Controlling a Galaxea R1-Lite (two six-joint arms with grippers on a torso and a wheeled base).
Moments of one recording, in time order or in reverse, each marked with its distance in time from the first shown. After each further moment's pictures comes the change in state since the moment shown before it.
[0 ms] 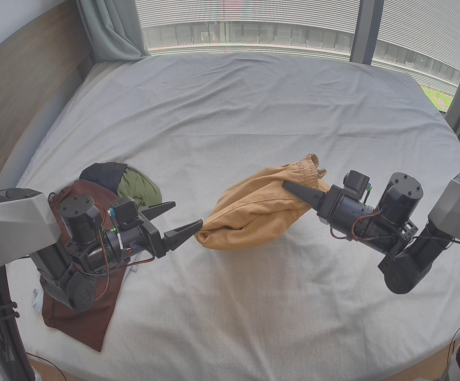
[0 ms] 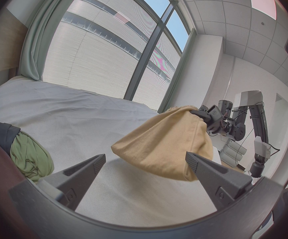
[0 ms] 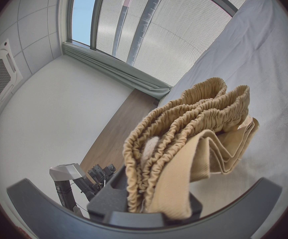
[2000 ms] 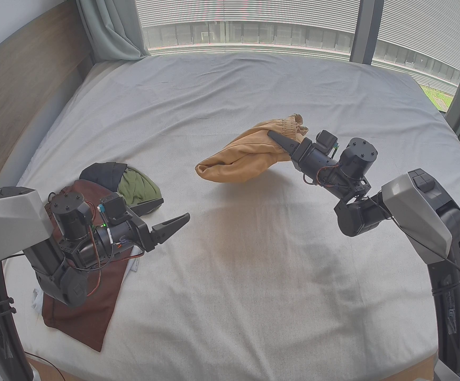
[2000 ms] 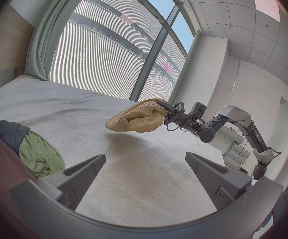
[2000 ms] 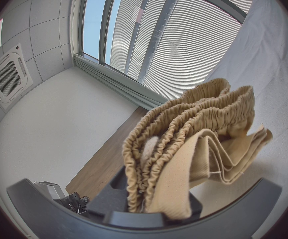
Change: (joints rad) left arm 0.061 -0.003 -0.004 -0.001 -0.014 -0.026; right arm -0.094 0.426 -0.909 0.245 0.042 0.079
